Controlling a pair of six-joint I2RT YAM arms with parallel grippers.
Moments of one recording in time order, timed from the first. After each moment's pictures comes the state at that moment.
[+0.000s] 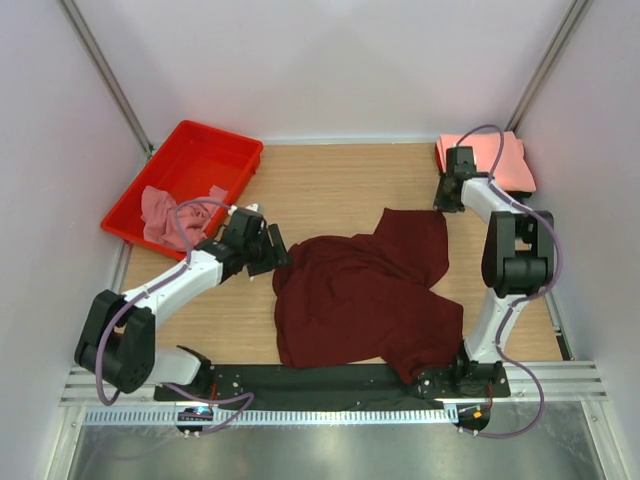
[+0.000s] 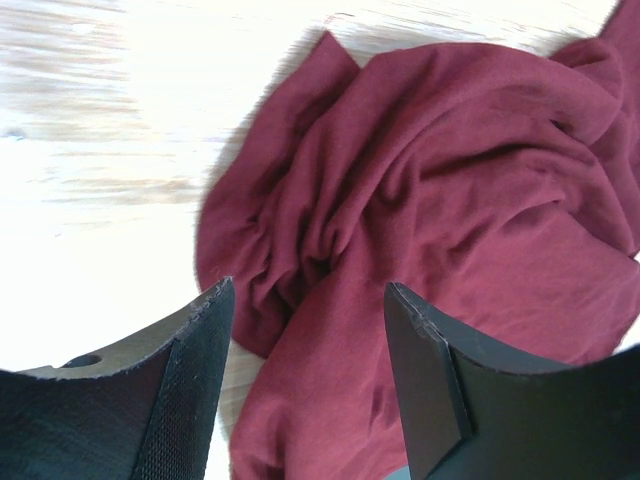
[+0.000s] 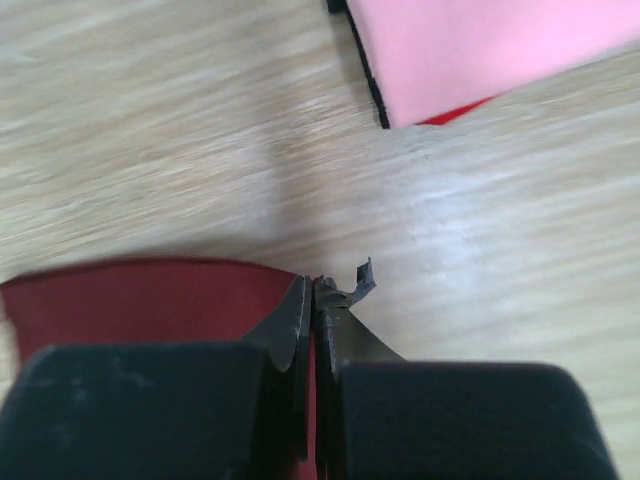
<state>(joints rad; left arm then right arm) -0.47 1.37 0.80 -0.31 0.09 -0.71 -0.01 1.95 1.36 -0.38 0.13 0.24</state>
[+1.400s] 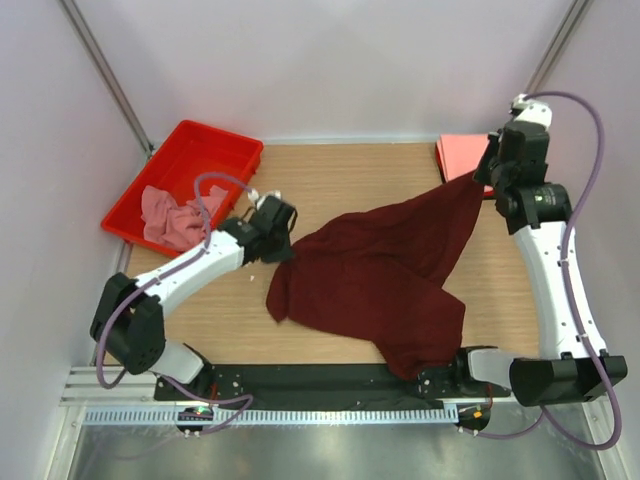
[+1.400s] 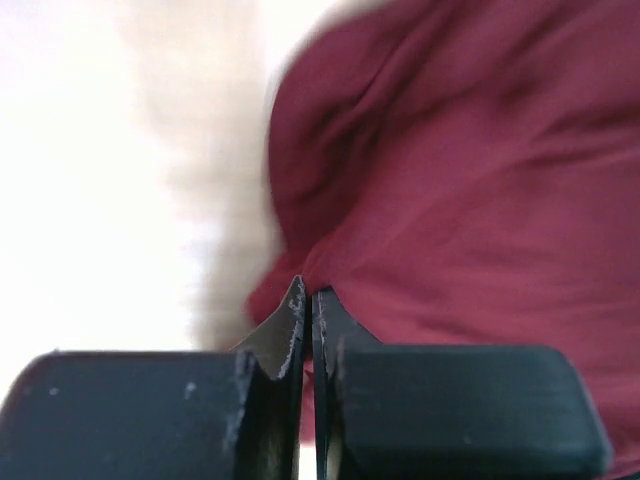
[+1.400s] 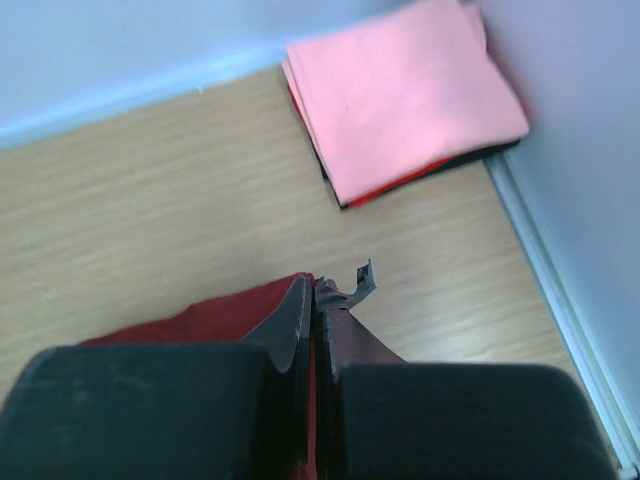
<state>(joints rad) -0.63 1.48 1.02 -0.59 -0.16 -0.71 0.05 1.23 1.46 -0.68 0.29 0.22</state>
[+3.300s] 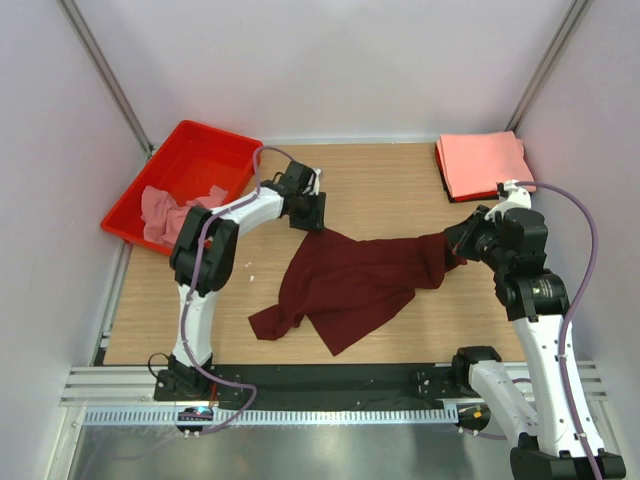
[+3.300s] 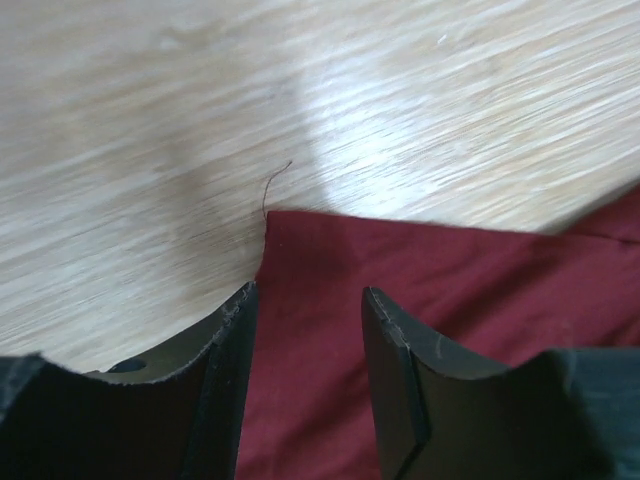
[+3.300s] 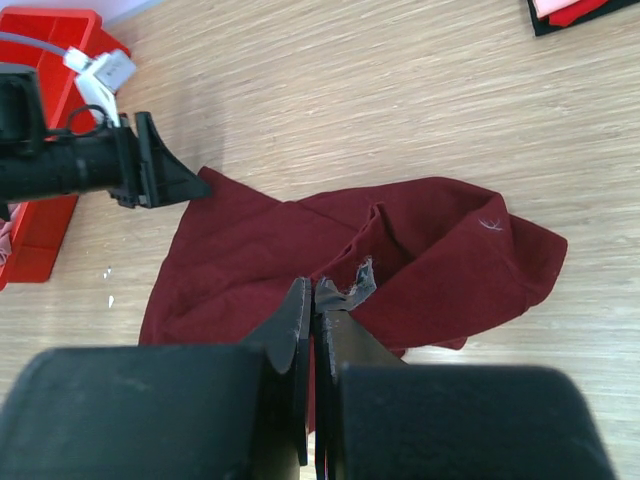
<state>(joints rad) -0.50 2.11 1.58 -0.45 0.17 -0.31 0.04 0.73 0.94 -0.65 -0.15 0.41</state>
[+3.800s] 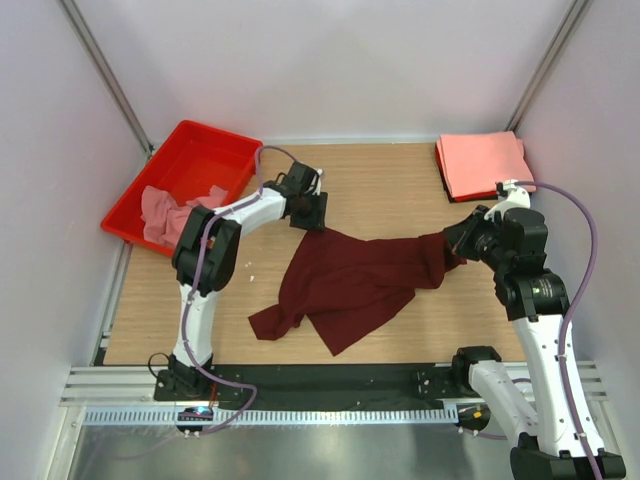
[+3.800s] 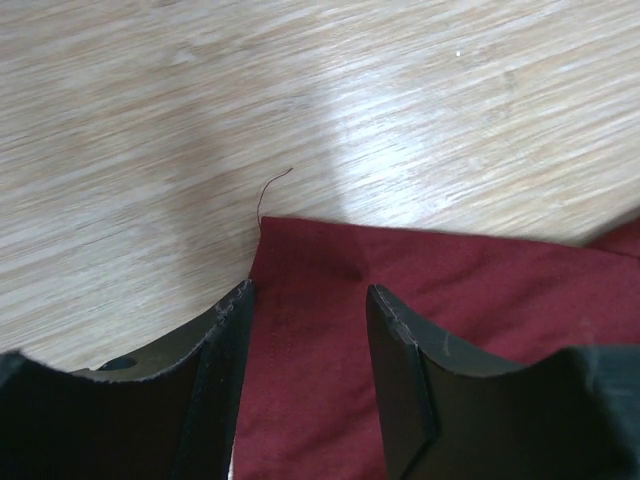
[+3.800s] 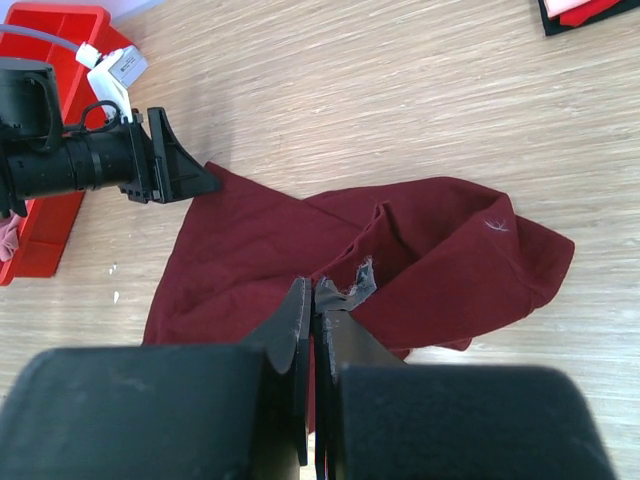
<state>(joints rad) -0.51 2.14 1.59 -0.44 0.13 -0.31 0.04 0.73 0.94 -0.65 -0.17 0.41</state>
